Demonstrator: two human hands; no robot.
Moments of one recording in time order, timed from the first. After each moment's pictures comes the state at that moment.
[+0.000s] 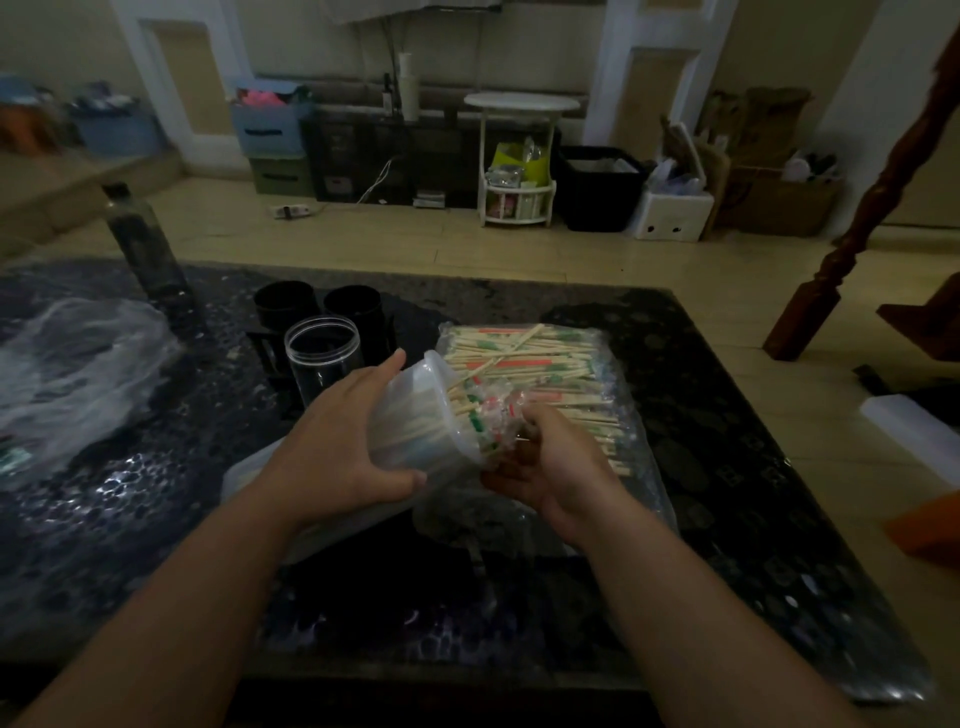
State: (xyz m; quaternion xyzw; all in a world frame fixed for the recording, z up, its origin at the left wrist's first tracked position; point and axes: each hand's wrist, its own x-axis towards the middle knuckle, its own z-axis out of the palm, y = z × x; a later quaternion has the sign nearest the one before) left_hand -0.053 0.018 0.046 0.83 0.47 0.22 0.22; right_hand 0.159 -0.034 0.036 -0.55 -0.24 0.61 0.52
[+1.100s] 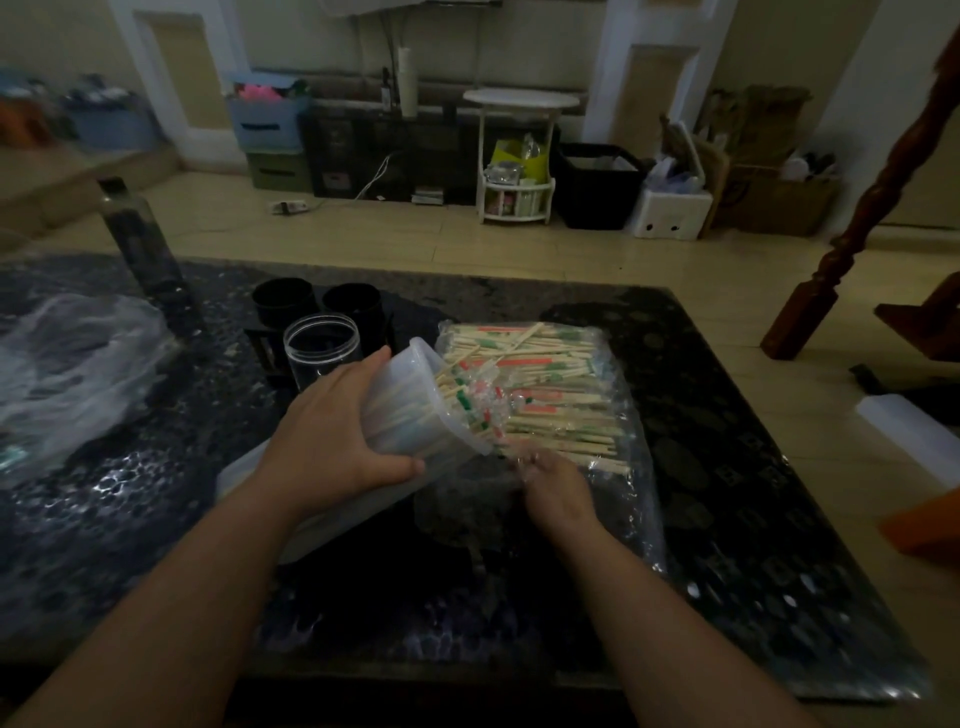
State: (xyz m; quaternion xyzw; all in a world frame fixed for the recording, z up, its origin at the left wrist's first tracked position) left_hand -0.053 0.026 0.044 0.80 0.53 0.23 0.18; right_hand 0.177 -0.020 -0.043 -0.74 -0.49 0.32 0.33
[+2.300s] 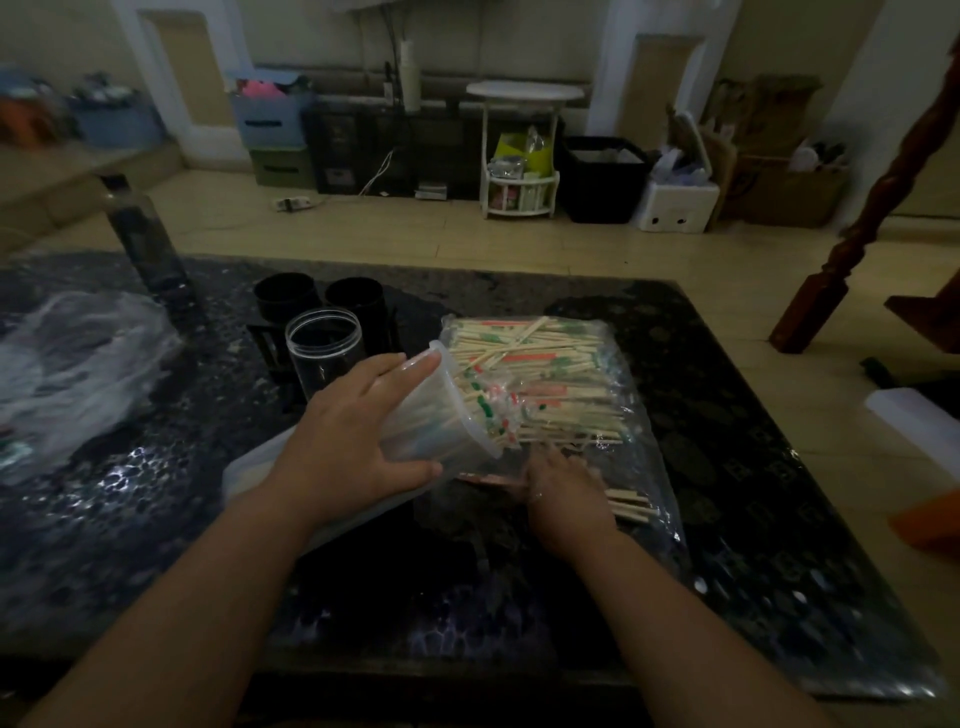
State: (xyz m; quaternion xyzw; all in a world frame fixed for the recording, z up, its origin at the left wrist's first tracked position) left_hand -0.051 0.027 0.026 0.86 0.42 0.26 0.11; right_hand 0.188 -0.025 -0.050 -0.75 -0.66 0.10 0.01
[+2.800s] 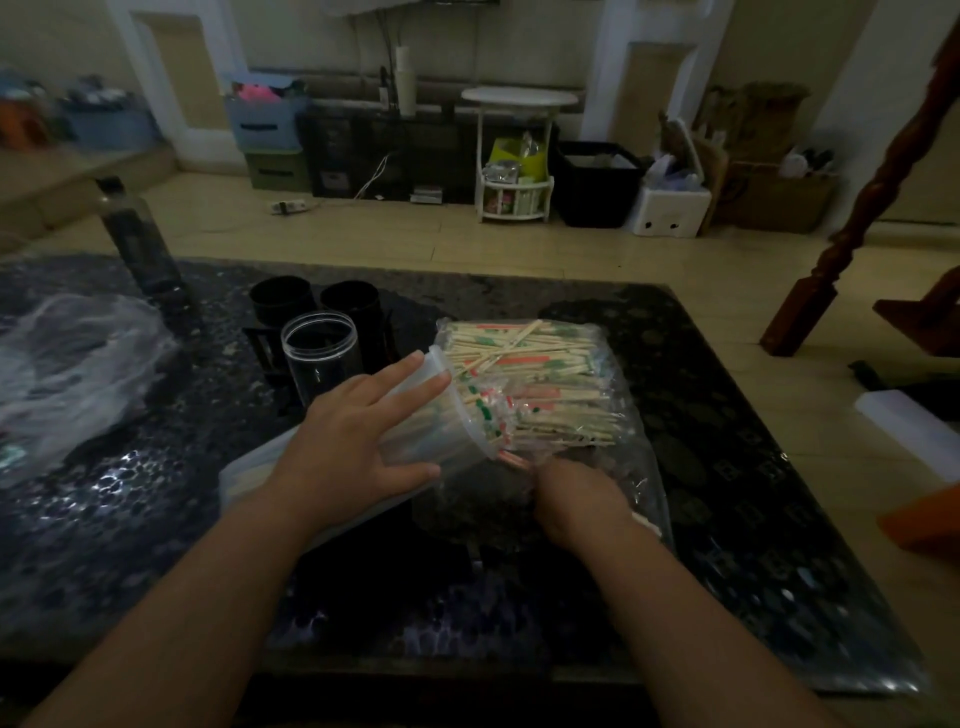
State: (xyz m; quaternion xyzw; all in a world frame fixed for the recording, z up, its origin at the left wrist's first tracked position) left_hand -0.051 0.030 0.017 0.89 0.36 0.26 0.06; right_hand 0.191 -0.035 -0.016 -0.76 -0.64 0.12 -0.03
